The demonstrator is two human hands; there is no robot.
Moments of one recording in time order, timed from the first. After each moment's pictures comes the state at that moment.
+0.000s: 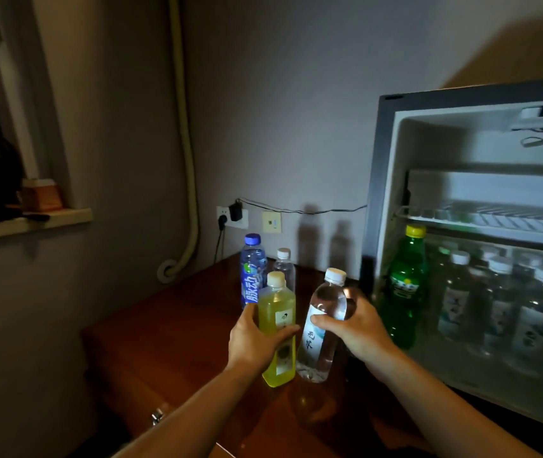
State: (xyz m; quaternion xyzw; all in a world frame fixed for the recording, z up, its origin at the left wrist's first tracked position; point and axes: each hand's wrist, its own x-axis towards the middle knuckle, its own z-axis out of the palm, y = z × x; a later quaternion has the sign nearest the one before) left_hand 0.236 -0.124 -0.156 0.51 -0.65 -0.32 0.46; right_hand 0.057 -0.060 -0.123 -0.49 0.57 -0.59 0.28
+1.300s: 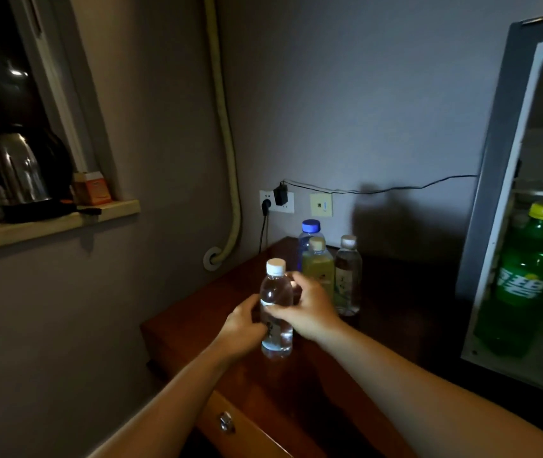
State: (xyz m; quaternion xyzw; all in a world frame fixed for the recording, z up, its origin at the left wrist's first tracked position) left_hand 0.362 -0.212 -0.157 0.49 -0.74 -0.32 0.33; right_hand 0.208 -0.188 -0.138 -0.62 0.58 -0.48 0.23
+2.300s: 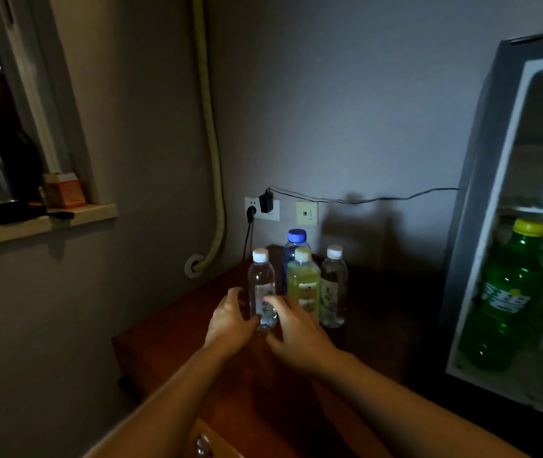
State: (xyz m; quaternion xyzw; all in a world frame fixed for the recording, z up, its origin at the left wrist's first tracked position) left_hand 0.338 -0.259 -0.163 0.57 -0.71 -0.22 0.35; right_hand 0.194 -0.180 -0.147 -0.75 0.58 -0.31 0.09
